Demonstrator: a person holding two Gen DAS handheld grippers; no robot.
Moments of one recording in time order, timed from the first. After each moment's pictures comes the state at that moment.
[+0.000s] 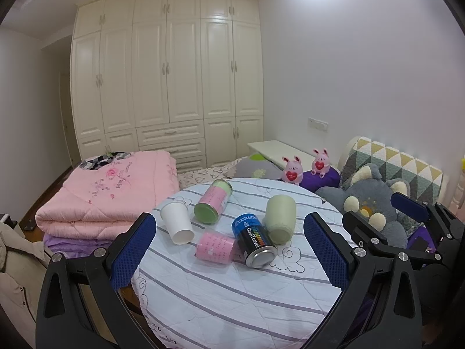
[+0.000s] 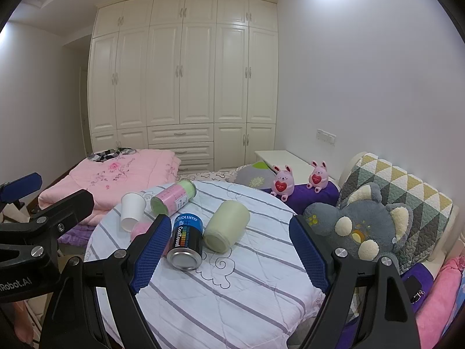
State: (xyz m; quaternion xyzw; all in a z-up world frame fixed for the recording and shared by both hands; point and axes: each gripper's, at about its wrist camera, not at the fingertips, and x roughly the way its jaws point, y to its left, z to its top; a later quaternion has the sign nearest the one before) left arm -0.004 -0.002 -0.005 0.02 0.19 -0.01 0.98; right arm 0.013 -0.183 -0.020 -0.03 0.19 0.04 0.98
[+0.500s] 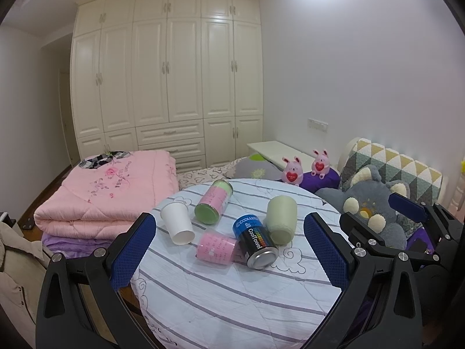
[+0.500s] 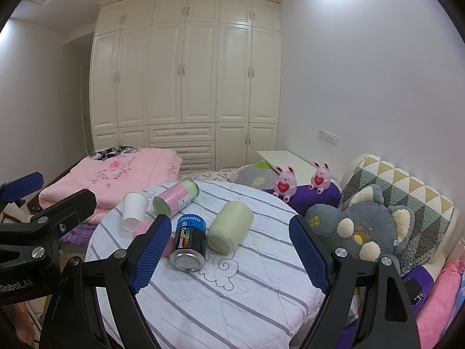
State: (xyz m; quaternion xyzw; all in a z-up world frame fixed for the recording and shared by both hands) left arm -0.001 0.000 -0.006 0.01 0.19 -0.01 0.98; right arm 0.018 -0.177 -0.021 -0.03 0.19 0.04 0.98
